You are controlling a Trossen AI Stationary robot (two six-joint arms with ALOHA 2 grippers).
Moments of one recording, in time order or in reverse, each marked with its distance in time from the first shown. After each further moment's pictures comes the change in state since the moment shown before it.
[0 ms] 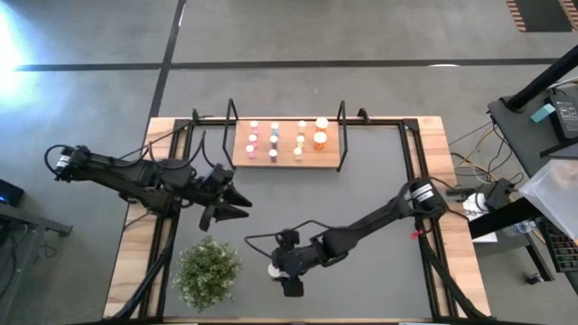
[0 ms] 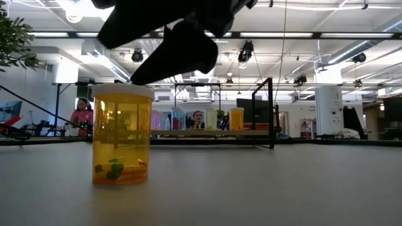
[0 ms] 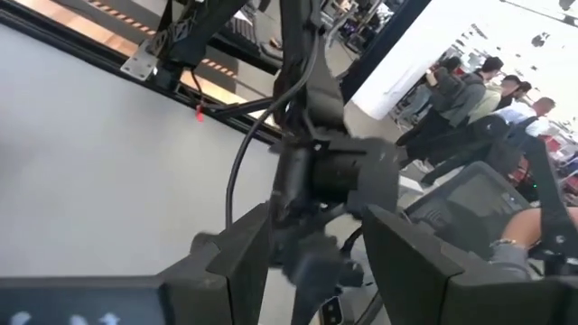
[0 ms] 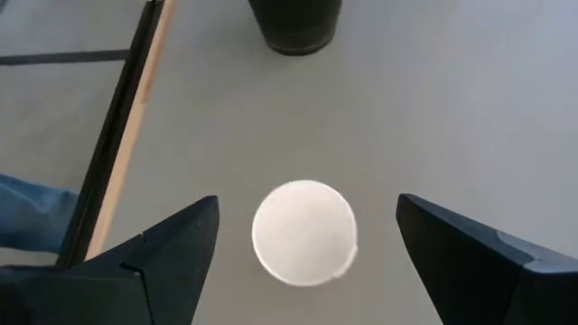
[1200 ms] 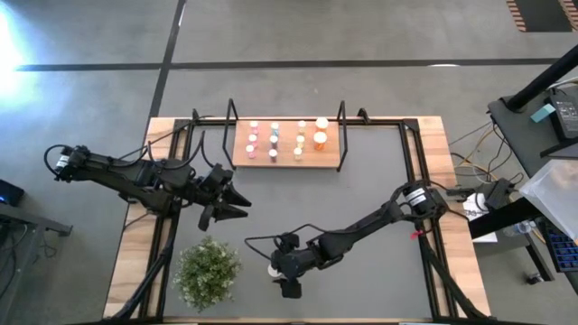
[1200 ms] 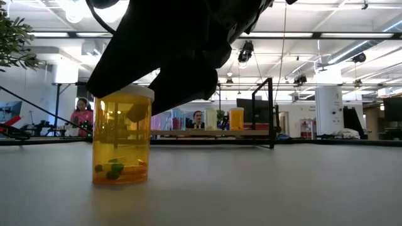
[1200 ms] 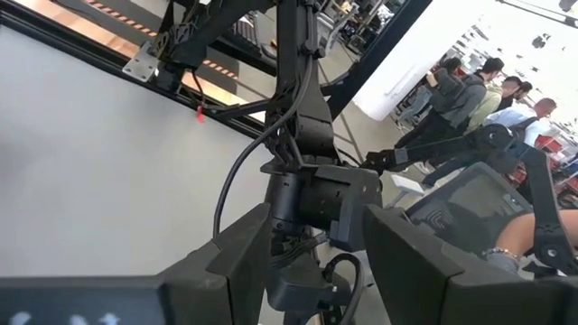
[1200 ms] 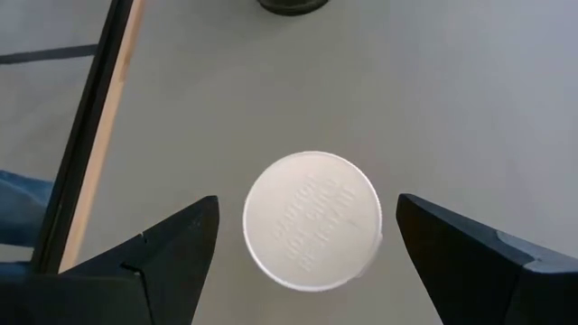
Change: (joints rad) left arm -0.004 -0.011 -0.001 -0.006 -0.006 0.000; right arm 0.003 0.075 0.000 0.037 -0.020 0.060
